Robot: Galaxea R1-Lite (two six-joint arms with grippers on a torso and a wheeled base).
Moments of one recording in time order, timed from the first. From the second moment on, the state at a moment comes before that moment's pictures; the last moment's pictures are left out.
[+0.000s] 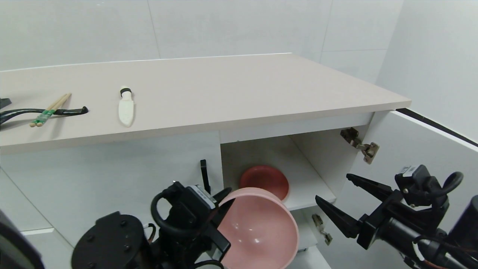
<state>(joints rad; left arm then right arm) -0.98 1.85 -0.23 -1.57 0.32 0.27 0.61 1.69 0.00 -1.57 -0.03 0.03</state>
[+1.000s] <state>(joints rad) -0.94 2.16 -0.68 -1.57 0.33 0.24 0.61 1.71 -0.01 -1.57 -0.03 0.07</state>
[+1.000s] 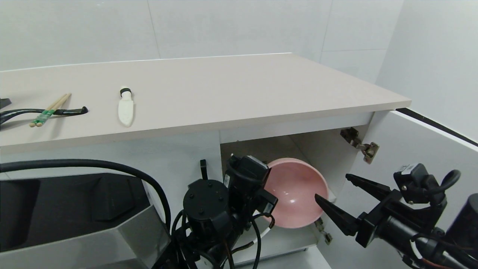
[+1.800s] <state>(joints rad) -0.99 2.16 -0.77 -1.57 0.33 0.18 0.52 1.78 -0.09 -1.57 -0.03 0.16</state>
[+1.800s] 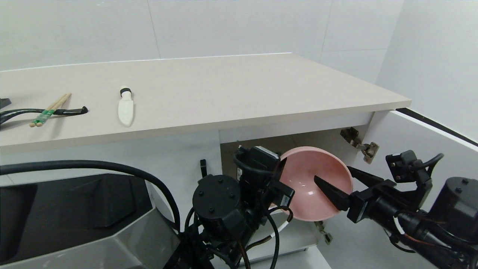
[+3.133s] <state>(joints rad) -1.04 2.03 -0.61 -1.57 0.30 0.18 0.52 1.91 -0.10 -1.57 -0.03 0.16</state>
